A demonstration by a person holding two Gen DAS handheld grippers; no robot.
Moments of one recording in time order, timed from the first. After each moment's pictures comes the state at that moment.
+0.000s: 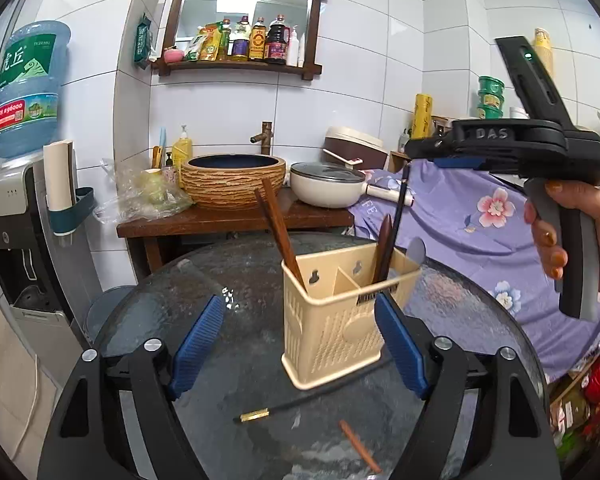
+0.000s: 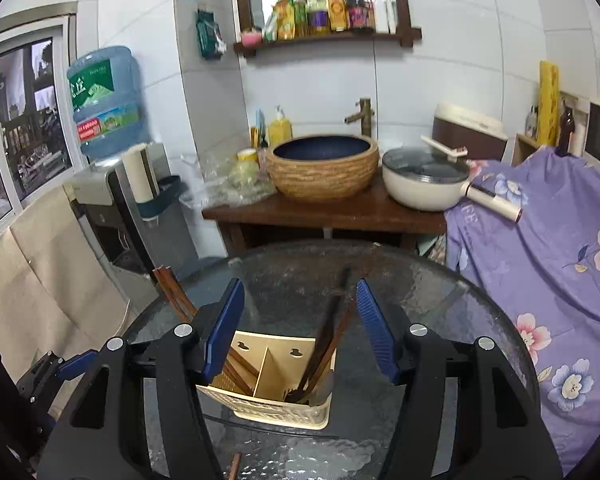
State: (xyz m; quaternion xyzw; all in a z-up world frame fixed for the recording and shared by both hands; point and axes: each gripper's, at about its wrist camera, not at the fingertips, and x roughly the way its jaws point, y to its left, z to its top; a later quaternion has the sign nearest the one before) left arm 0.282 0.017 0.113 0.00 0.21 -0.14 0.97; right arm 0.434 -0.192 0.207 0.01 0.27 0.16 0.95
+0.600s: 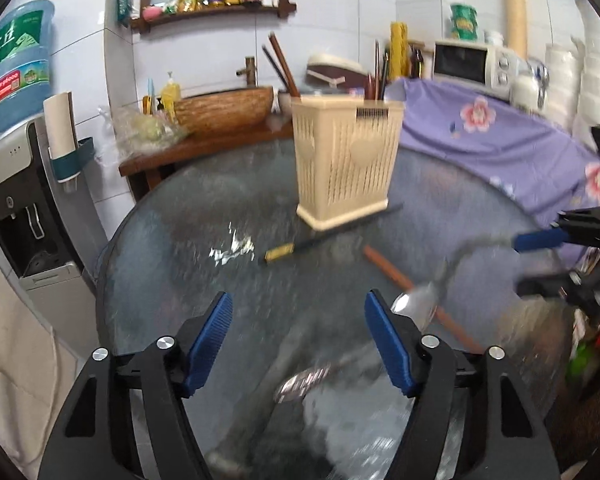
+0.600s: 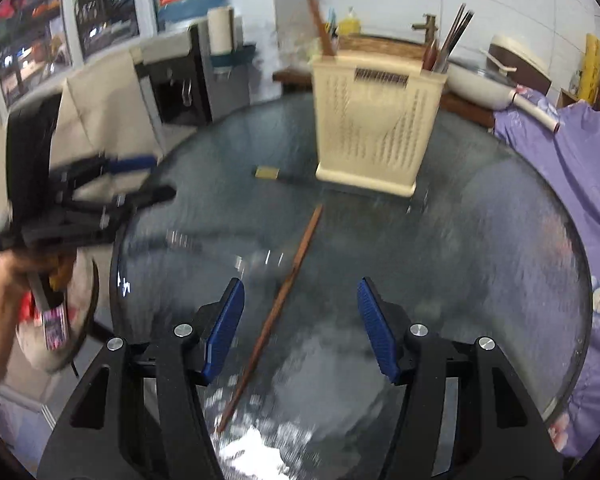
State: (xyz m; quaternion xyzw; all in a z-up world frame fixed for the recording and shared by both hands) left arm 0.205 0.062 0.011 0.08 0.30 -0.16 0.94; right arm 0.224 -0.164 0.026 -0.08 0.39 0.24 0.88
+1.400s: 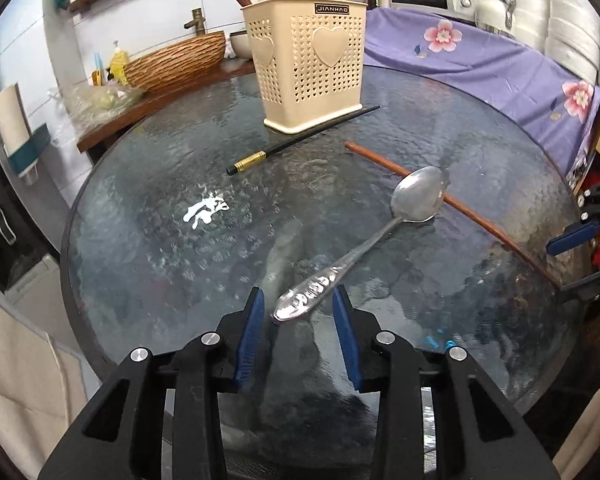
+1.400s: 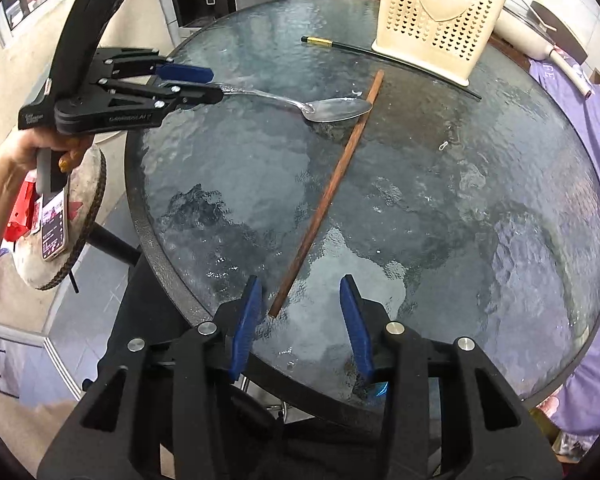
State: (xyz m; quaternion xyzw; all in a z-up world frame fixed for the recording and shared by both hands) left arm 0.210 0.067 -0.044 0.16 0.38 -0.22 0.88; right arm 0.171 -0.135 -0.032 -0.15 0.51 0.24 0.81
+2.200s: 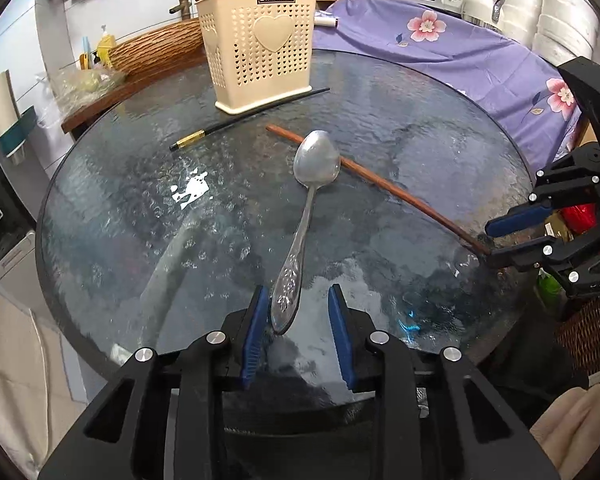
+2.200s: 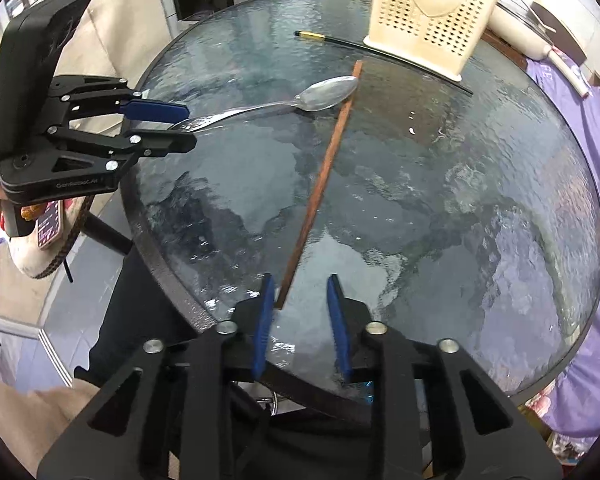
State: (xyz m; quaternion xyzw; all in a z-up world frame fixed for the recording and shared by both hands) left arm 0.157 0.026 -0.042 0.13 0.42 -0.23 0.87; right arm 0.166 -0.143 -0.032 -0.17 0.51 0.24 0.81
